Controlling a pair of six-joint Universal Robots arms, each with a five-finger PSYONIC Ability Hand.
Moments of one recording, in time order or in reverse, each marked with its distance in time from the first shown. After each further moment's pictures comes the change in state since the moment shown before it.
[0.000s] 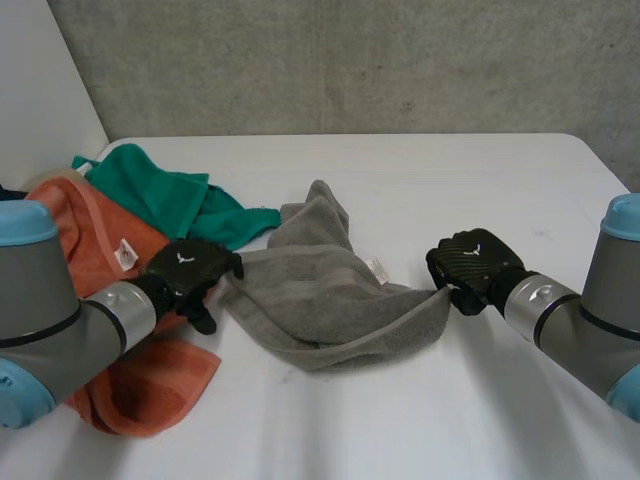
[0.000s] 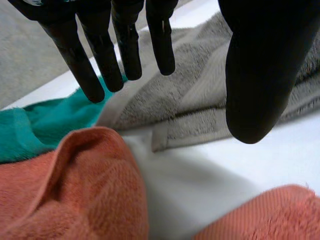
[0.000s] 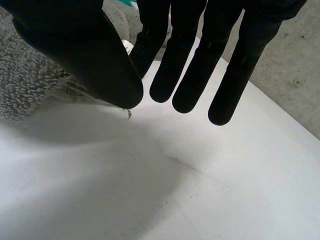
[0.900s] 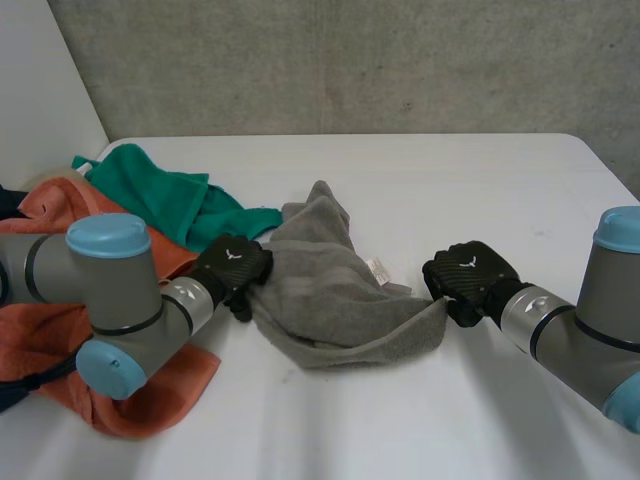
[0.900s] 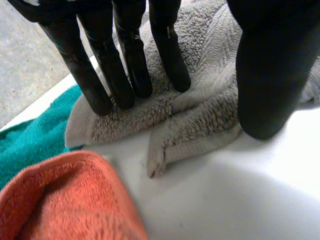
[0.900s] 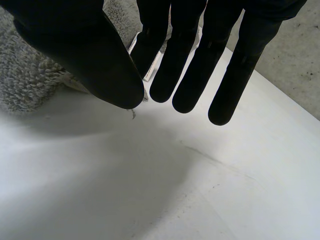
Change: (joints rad) left arm -0.149 -0.296 0.256 0.126 -0.121 0.069; right arm 0.006 0.014 0.032 -0.015 -0.004 0.007; left_hand 0.224 0.241 0.240 0.235 0.156; right_hand 0.000 0.000 0.000 0.000 0.000
